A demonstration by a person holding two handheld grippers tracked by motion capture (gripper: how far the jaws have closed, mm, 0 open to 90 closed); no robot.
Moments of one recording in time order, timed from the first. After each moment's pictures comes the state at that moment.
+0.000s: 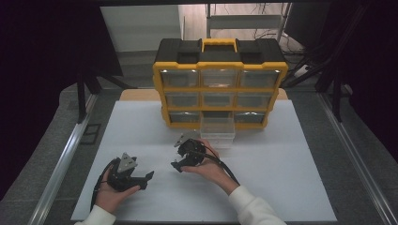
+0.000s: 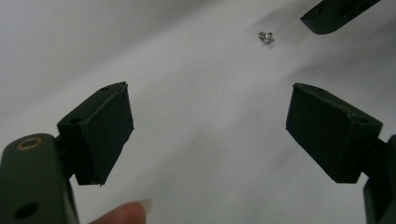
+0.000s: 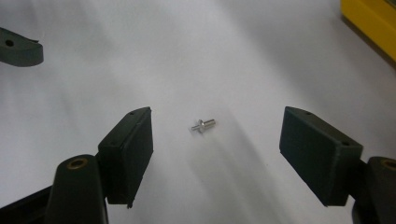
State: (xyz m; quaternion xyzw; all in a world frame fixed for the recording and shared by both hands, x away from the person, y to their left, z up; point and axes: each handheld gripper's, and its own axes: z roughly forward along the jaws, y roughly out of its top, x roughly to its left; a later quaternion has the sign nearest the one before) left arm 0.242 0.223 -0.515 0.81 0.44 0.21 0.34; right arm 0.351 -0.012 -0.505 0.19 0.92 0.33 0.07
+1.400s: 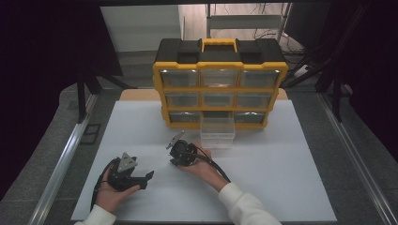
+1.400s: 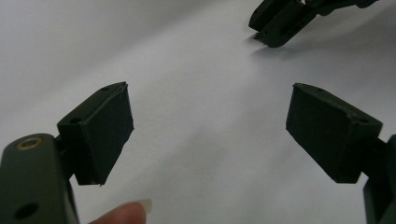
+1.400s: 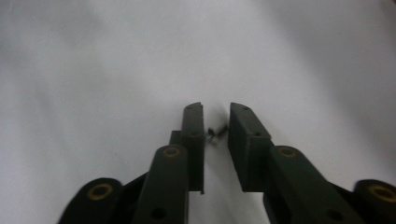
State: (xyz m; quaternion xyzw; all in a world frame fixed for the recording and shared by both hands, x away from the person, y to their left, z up) left arm 0.243 0.223 -0.516 0.81 0.44 0.20 0.34; right arm 0.358 0.014 -0.522 0.18 0.94 0.28 0.06
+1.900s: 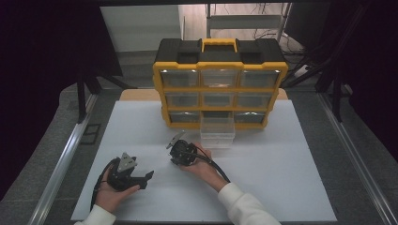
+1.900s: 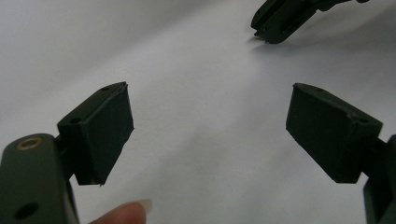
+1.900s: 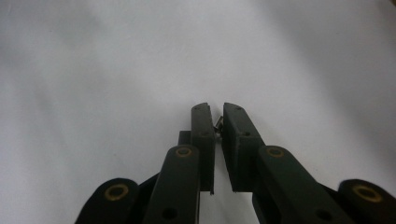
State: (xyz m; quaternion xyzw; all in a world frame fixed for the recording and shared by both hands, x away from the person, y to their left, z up) left arm 0.244 0.224 -0.516 0.81 0.44 0.20 0.34; right arm 0.359 0.014 -0.522 0.18 0.94 0.28 0.06
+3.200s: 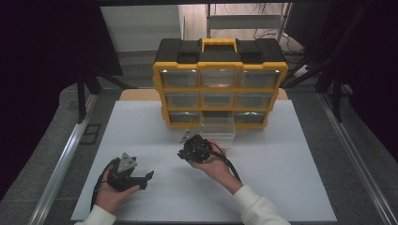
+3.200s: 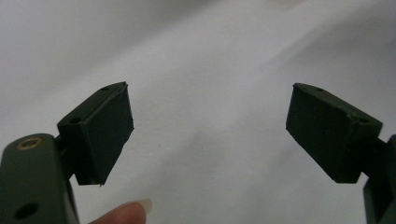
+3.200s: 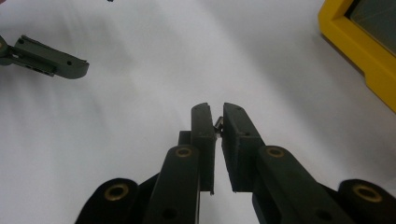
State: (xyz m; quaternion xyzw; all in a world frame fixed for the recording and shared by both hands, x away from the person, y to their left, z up) left arm 0.243 0.224 -0.516 0.81 0.44 0.21 0.34; right arm 0.347 -0.030 -0.475 0.20 0.91 0.35 0.06
